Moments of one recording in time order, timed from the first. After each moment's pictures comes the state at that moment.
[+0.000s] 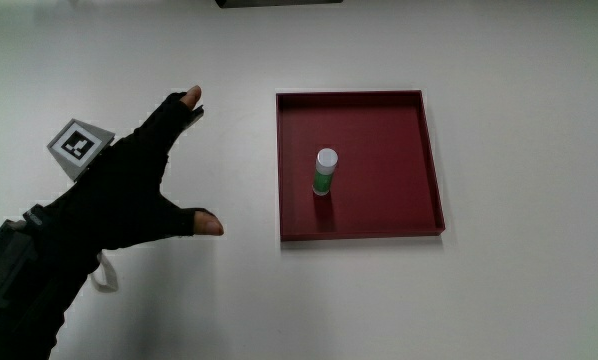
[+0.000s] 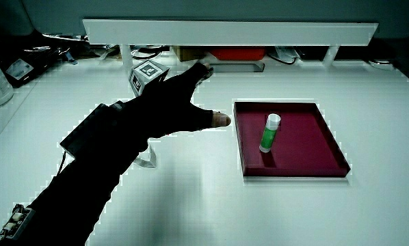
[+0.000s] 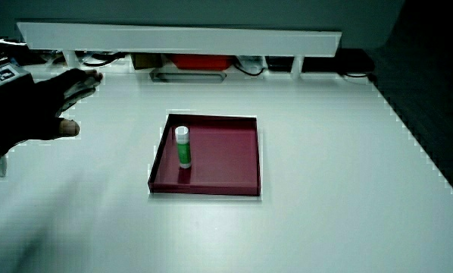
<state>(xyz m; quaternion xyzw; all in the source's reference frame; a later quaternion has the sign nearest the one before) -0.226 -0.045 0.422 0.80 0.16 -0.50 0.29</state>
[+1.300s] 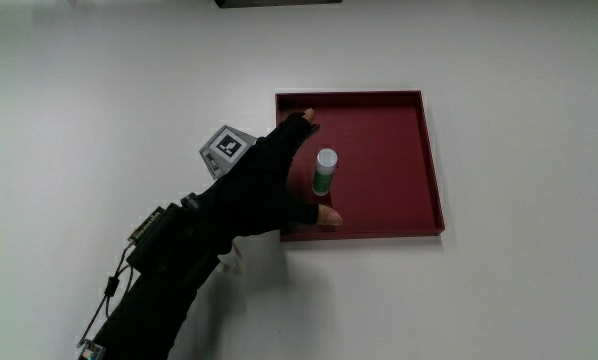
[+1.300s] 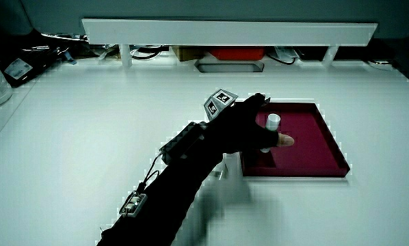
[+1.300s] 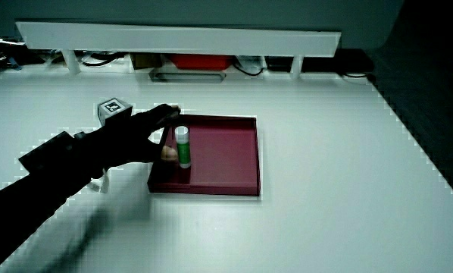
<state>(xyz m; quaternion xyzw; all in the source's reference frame) -0.104 -0.050 0.511 0.77 0.13 -0.51 0.35</state>
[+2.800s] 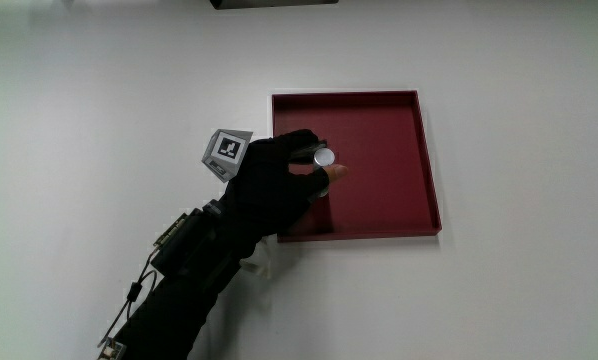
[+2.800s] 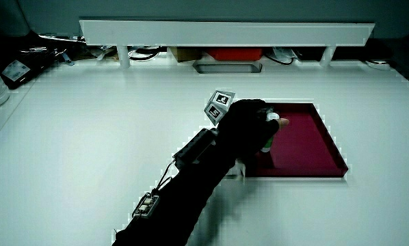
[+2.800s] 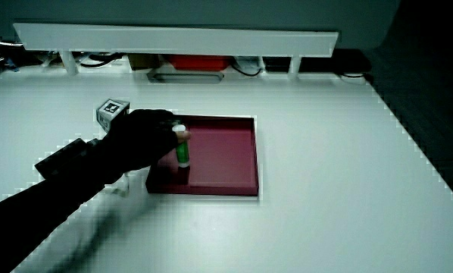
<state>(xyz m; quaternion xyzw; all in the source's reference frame) -0.107 -0.044 0.519 0.81 0.04 -0.54 0.23</state>
